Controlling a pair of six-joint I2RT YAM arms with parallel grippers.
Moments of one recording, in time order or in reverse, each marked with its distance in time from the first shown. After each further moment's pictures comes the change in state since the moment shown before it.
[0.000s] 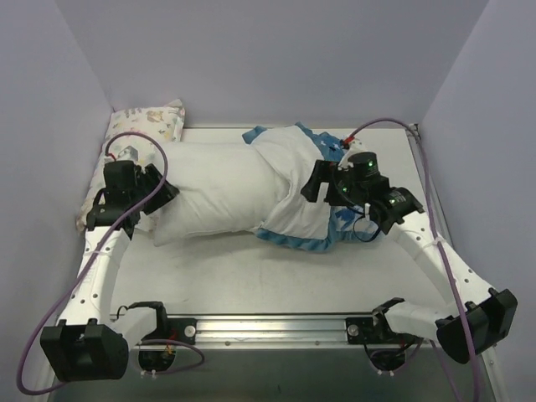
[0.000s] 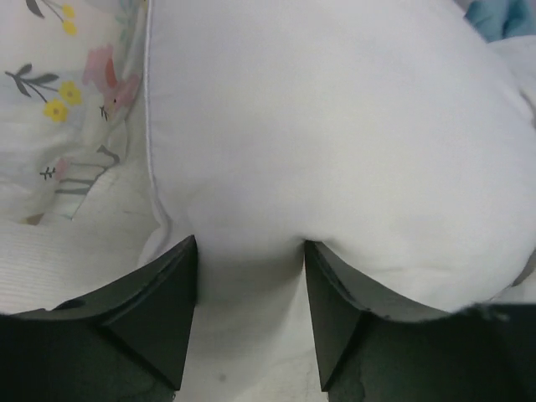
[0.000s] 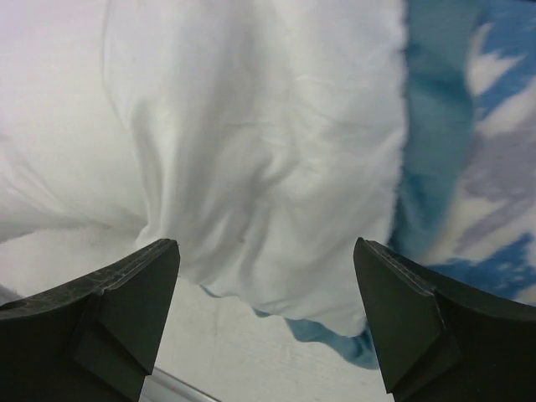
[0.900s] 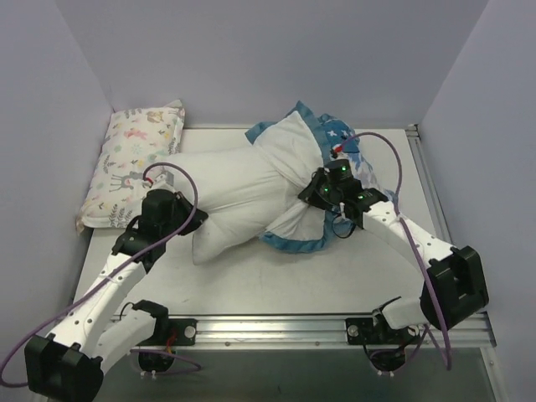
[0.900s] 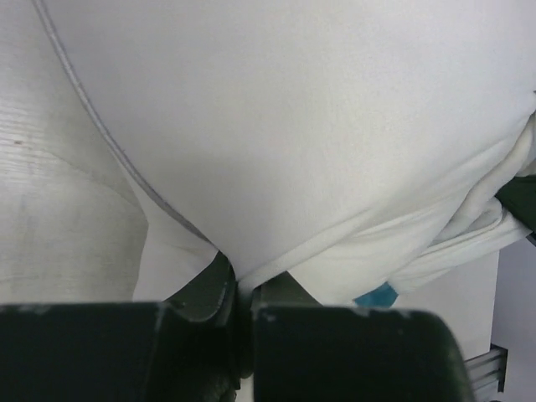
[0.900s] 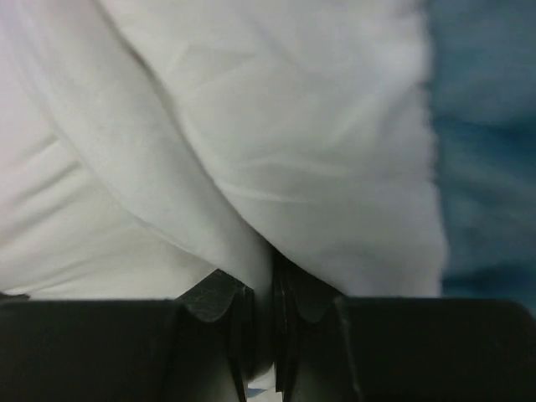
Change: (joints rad) left arm -0.388 -0.155 -0.275 0.215 -0.147 -0.192; right arm 0.050 0.223 -0.101 0.284 0.078 0.279
